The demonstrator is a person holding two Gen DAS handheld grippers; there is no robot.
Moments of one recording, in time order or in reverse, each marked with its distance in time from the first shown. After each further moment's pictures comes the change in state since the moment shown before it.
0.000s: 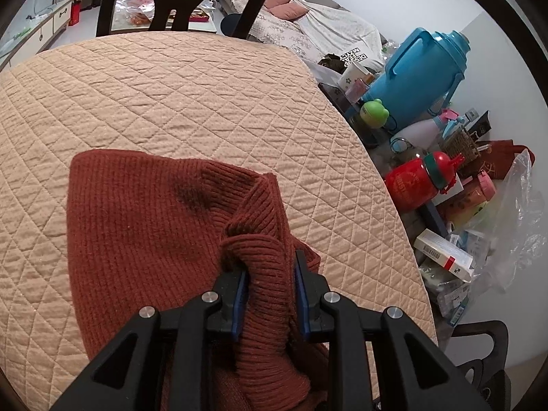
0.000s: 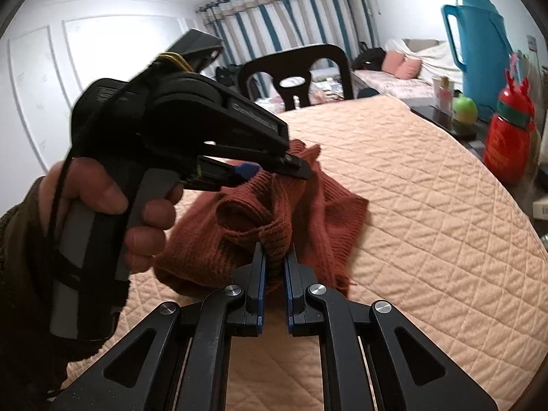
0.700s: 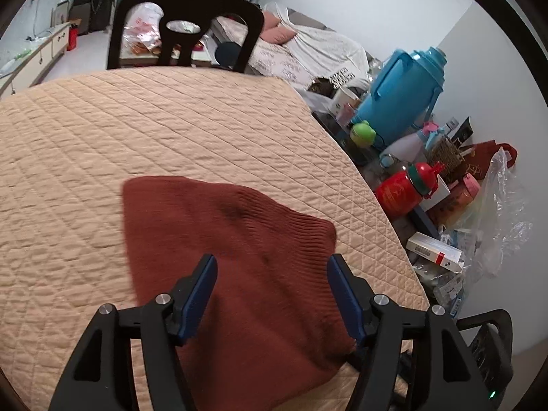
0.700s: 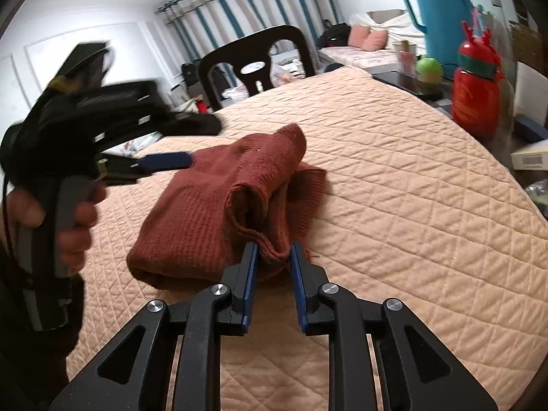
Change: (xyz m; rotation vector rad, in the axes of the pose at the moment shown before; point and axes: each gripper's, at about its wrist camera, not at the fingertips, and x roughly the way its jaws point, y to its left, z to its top) left arm -0.057 0.022 -0.010 0.053 -0.119 -0.009; right arm -0.013 -0.023 -0.006 0.128 0.037 -0.083
